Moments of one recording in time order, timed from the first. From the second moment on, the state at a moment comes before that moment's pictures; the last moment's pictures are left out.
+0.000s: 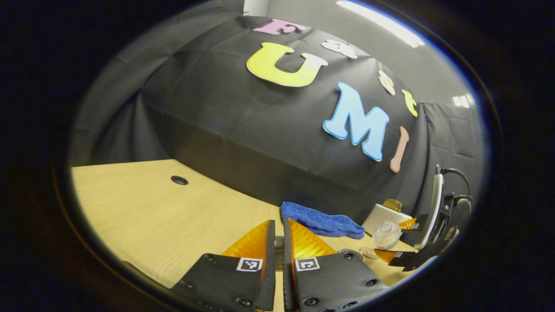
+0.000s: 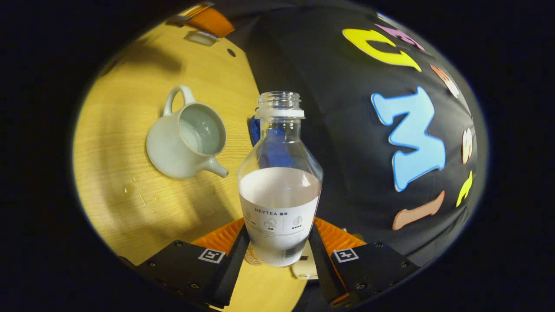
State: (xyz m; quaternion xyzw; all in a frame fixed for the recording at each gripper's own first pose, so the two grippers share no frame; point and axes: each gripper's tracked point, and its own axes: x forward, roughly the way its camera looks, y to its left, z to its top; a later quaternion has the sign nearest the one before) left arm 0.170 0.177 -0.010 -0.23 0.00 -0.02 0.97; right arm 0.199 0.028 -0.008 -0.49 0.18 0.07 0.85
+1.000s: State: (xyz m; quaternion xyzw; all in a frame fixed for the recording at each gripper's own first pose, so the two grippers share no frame) left arm 0.171 0.162 -0.011 -0.23 0.01 -0.03 0.97; right arm 0.245 -0.050 -0.024 -0.03 0.16 0.00 0.99
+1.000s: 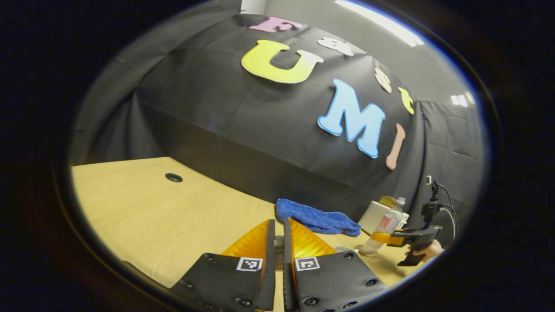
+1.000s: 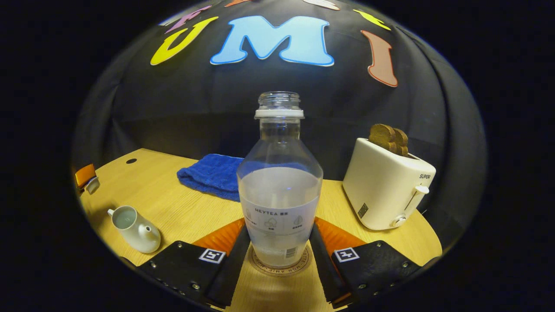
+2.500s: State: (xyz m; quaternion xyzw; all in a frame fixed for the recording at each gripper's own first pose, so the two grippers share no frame) left arm 0.167 0.094 0.013 -0.14 0.02 -0.10 0.99; right arm 0.131 -0.047 0.007 0.03 0.08 -0.02 1.00
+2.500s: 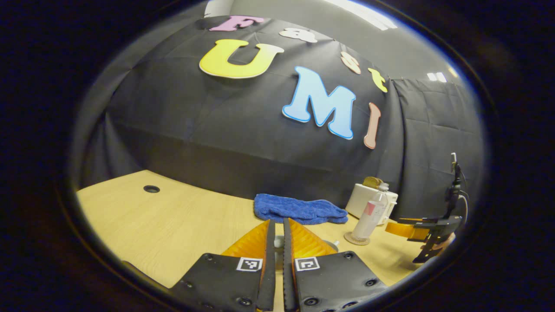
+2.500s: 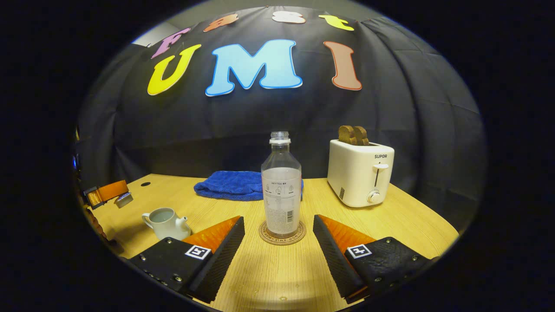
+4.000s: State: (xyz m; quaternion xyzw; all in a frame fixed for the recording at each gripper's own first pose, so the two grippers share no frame) left arm 0.214 -0.002 -0.016 -0.06 0.07 -0.09 0.99; right arm 0.063 -0.015 0.001 -0.01 0.04 0.02 1.00
